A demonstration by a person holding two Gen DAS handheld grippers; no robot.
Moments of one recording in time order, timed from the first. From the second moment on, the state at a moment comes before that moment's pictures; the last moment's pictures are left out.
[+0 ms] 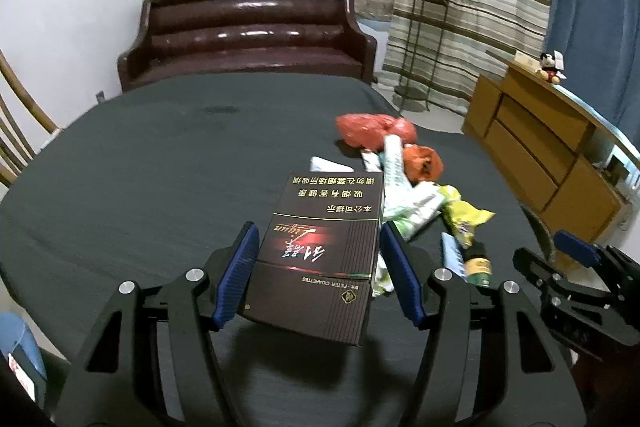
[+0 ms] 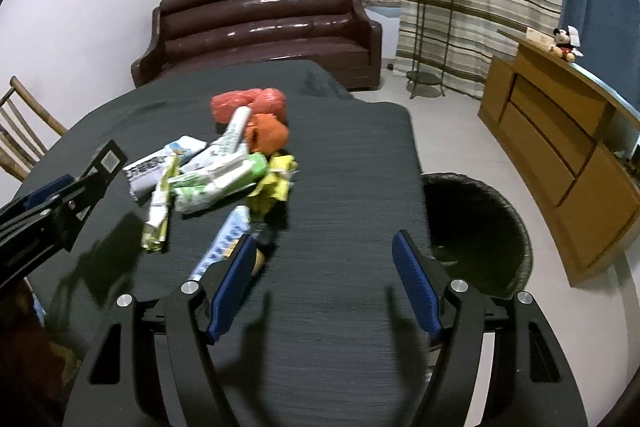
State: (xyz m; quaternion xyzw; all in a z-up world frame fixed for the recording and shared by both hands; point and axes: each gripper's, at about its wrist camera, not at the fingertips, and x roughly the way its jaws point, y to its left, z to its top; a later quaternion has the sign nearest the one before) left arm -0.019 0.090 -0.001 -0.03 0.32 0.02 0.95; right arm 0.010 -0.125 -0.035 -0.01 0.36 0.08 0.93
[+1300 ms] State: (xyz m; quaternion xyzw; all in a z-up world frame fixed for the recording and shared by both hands) left arm -0.029 0.084 -0.008 -0.04 0.32 0.00 0.95; right arm 0.010 -0.104 -0.050 -0.03 0.39 0.10 0.91
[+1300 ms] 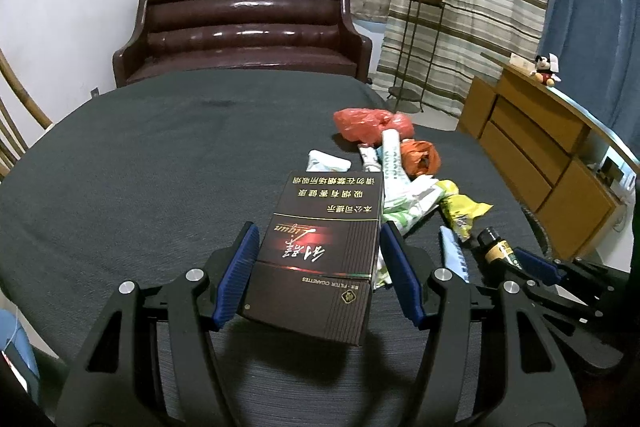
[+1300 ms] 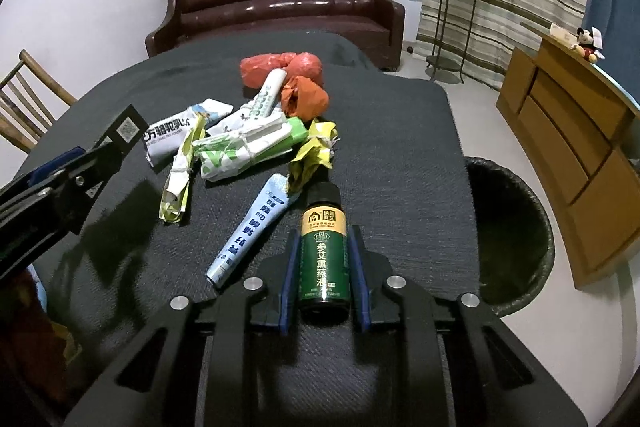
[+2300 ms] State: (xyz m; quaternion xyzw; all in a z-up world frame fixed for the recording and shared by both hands) left arm 0.036 -0.102 -0.006 0.01 0.30 -0.12 0.95; right arm 0.043 -0.265 -0.037 0.04 0.33 -0.03 0.94
